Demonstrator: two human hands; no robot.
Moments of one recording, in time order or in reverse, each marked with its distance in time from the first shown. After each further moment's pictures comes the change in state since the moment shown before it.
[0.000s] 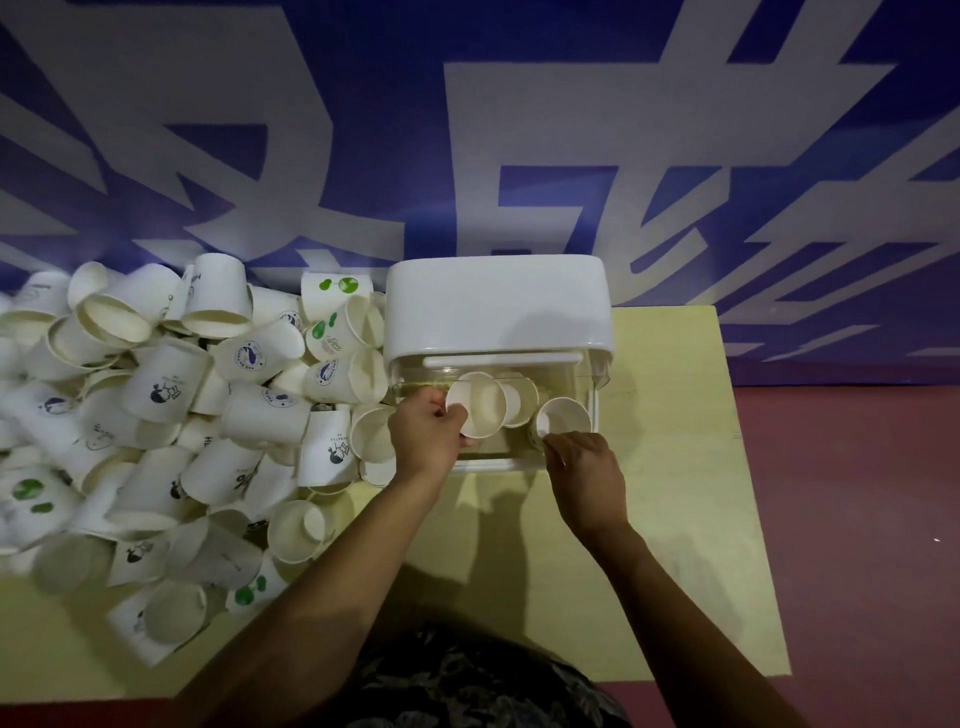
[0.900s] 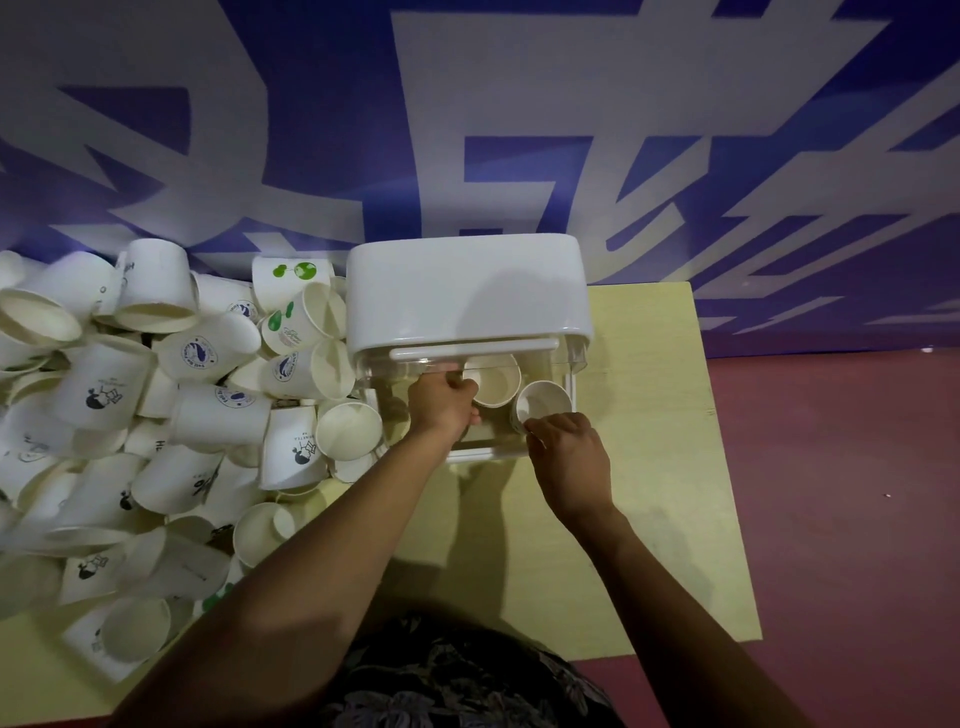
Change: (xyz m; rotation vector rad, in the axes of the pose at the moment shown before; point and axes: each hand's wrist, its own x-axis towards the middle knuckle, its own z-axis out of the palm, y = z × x) left_hand 0.029 0.002 0.048 0.057 -0.189 -0.128; right_hand 0.006 0.005 0.000 -0.051 -0.002 0.007
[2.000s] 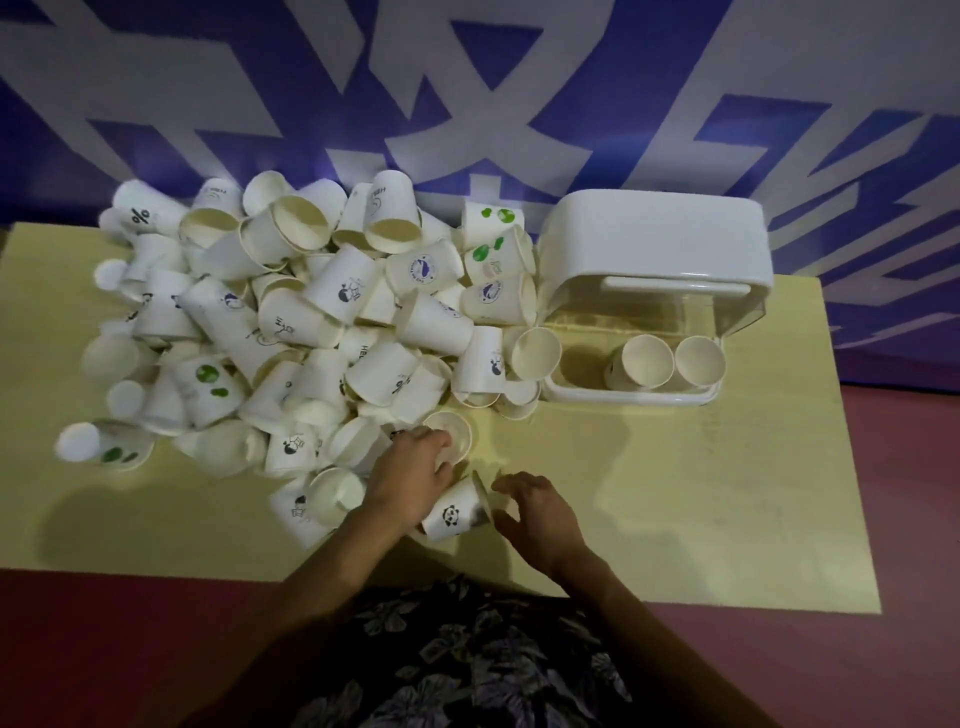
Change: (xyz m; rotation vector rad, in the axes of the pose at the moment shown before) left_hand -0.081 -0.172 -0.250 0.854 -0.069 0.439; right_hand -0.140 -0.191 0.097 0.193 -0.549 -0.042
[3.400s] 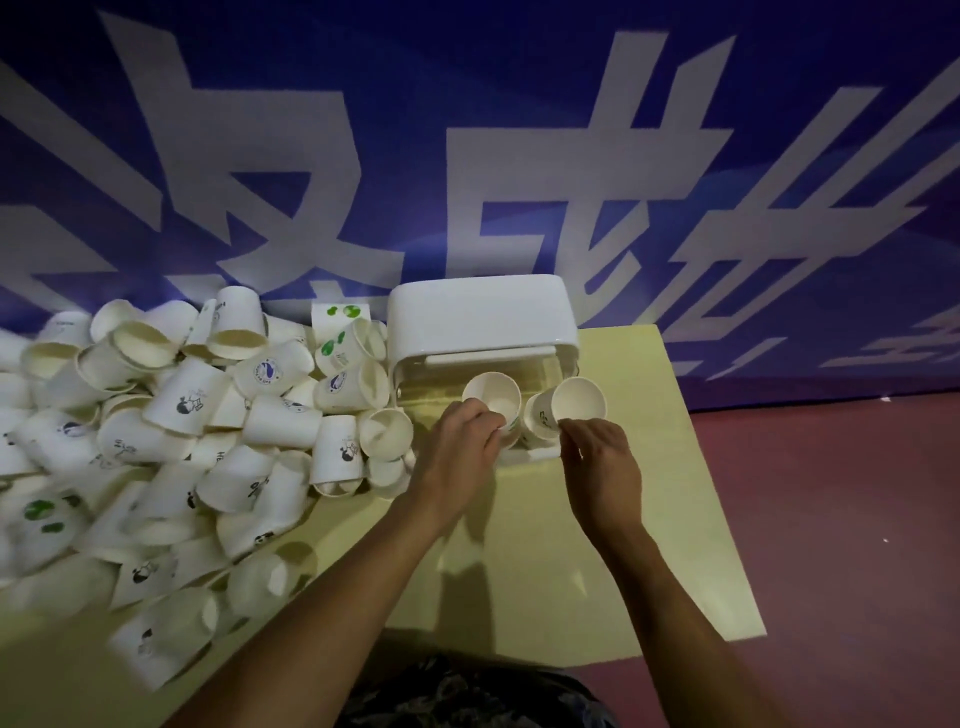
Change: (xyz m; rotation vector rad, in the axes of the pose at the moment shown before) left_hand 0.071 0.236 0.003 -0.107 0.287 0.480; right_hand -0.027 0.114 -0.203 -0.114 0.885 0.026
